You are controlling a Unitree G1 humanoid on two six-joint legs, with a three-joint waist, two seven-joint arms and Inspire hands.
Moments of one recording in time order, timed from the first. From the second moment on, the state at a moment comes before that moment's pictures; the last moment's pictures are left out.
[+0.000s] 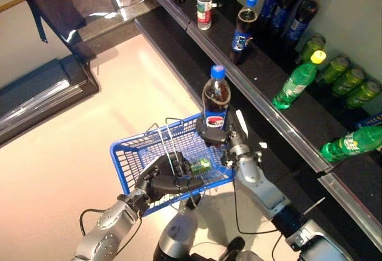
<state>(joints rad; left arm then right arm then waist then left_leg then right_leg) 0.15 0.55 -0.26 -0.13 -0.92 0.06 -0.34 -0.36 -0.29 0.58 0.25 0.36 -0.09 -0.45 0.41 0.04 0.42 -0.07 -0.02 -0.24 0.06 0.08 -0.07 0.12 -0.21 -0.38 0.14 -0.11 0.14</state>
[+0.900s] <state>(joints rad) 0.09 0.63 -0.26 -0.14 -0.93 0.10 -0.45 -0.31 -0.12 0.61 0.67 1.05 -0.11 -0.17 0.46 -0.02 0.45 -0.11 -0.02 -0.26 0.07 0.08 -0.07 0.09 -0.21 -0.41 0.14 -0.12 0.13</state>
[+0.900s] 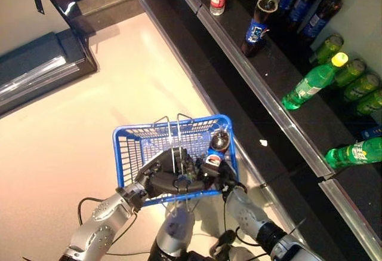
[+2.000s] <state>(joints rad) 0.02 0.76 -0.26 -0.20 -0.93 0.19 -0.53 -0.53 -0.07 0.44 1.07 1.36 0.02 -0.05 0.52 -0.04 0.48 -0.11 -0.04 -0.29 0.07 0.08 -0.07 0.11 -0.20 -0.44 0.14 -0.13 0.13</state>
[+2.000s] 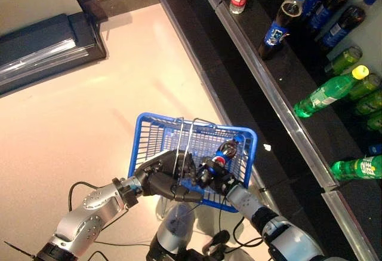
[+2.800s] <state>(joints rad) -0.02 0.82 -0.27 -0.21 -0.93 0.27 -0.50 -0.62 -0.03 0.40 1.13 1.46 0.03 -0.02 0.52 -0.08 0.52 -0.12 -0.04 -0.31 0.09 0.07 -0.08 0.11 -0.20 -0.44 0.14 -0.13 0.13</state>
